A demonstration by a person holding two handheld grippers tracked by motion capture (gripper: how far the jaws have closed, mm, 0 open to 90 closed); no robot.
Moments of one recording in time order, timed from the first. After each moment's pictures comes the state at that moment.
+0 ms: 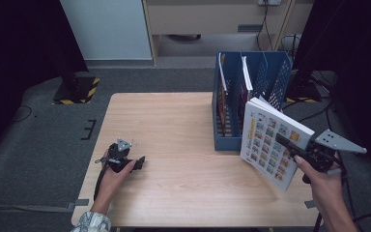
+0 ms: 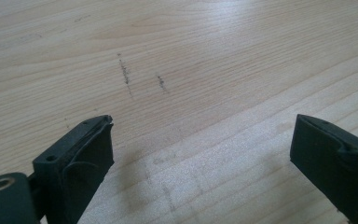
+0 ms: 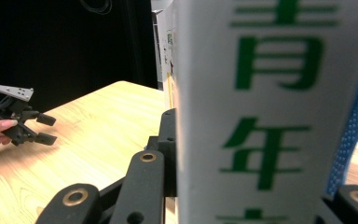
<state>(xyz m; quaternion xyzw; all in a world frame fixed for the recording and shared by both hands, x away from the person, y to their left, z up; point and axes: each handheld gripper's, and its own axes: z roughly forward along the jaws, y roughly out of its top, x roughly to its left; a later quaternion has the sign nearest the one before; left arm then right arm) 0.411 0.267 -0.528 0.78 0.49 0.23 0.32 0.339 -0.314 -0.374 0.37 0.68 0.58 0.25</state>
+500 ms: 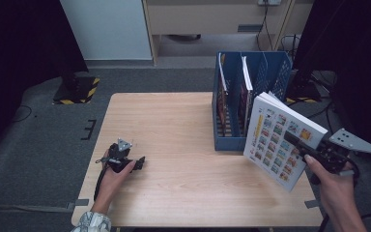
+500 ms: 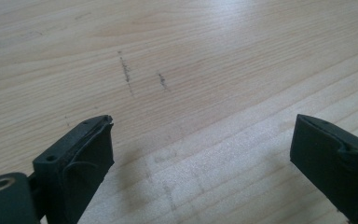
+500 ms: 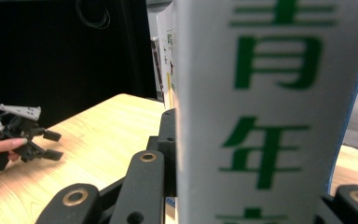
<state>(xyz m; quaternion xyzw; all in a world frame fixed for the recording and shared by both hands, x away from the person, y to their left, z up) 0.411 0.264 -0.530 0.79 0.48 0.23 0.31 0.326 -0.325 -0.351 0.38 0.67 0.59 0.25</state>
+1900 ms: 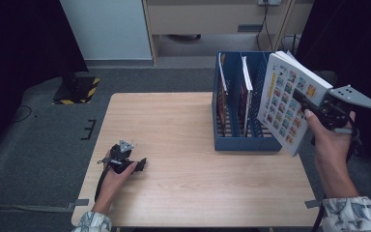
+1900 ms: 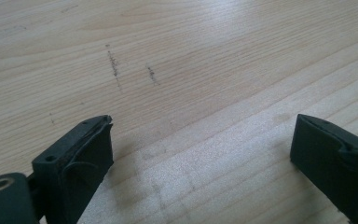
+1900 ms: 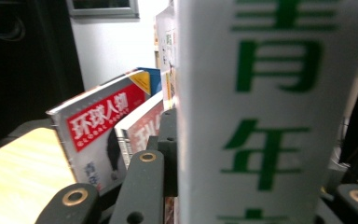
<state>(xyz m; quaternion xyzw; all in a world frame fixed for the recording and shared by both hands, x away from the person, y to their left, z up) 0.410 0.263 -0.534 0.79 0.48 0.23 0.31 0.398 -0.316 -0.290 0.45 0.62 0.53 0.37</state>
